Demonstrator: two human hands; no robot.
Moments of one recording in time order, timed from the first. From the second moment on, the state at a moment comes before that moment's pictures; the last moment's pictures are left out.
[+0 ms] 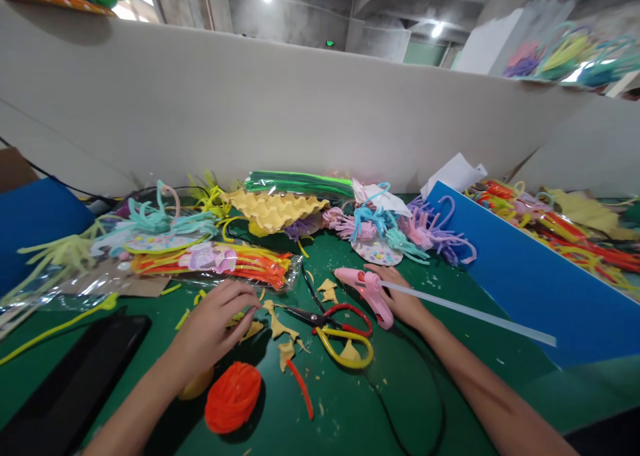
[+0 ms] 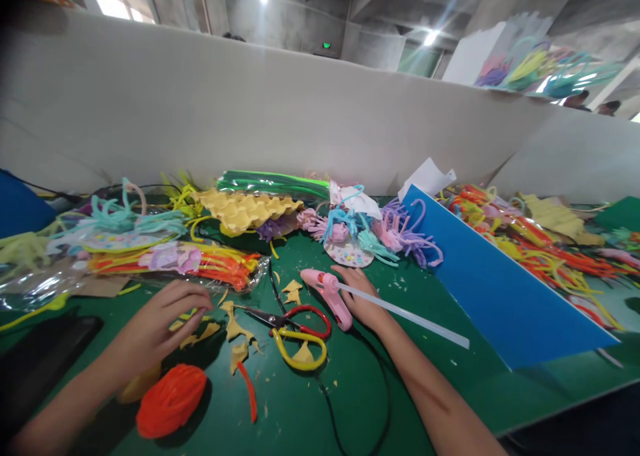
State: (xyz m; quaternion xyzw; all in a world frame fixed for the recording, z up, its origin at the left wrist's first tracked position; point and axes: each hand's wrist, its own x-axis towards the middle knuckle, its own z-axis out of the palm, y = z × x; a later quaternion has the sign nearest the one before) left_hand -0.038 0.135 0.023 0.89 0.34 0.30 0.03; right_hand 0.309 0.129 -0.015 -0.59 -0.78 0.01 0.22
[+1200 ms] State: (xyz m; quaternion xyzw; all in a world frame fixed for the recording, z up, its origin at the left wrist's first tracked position) left_hand -0.029 0.137 0.023 0.91 0.32 0.27 0.03; right_hand 0.312 0.127 -0.028 -0.65 -0.73 0.00 0.20
